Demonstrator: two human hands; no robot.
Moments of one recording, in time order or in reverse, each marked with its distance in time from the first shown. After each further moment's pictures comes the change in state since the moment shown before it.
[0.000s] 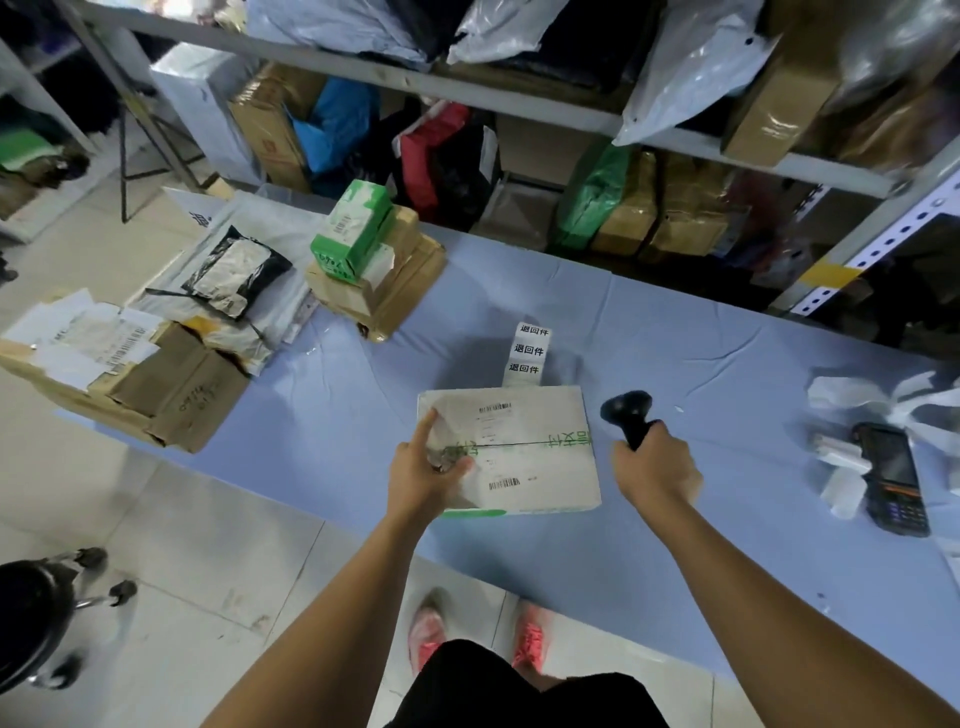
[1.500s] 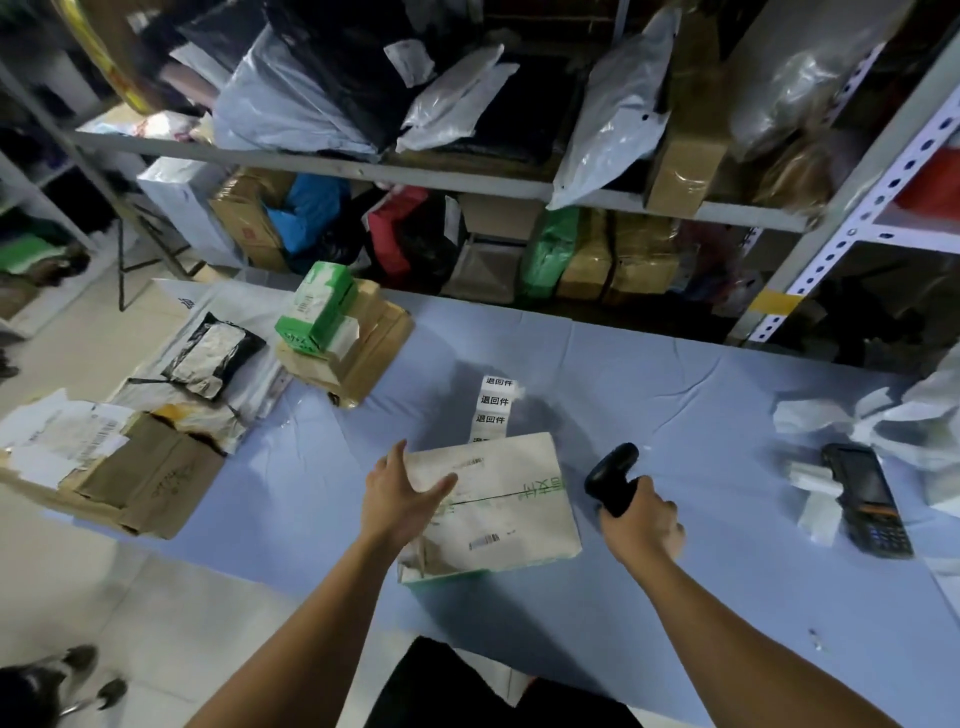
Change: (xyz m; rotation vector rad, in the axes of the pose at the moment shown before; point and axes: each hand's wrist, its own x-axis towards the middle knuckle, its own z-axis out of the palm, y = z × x) left_hand 0.019 0.057 -0.006 0.265 0.006 0.082; right_hand 0.024 0.047 0.018 0.050 -0.078 0.087
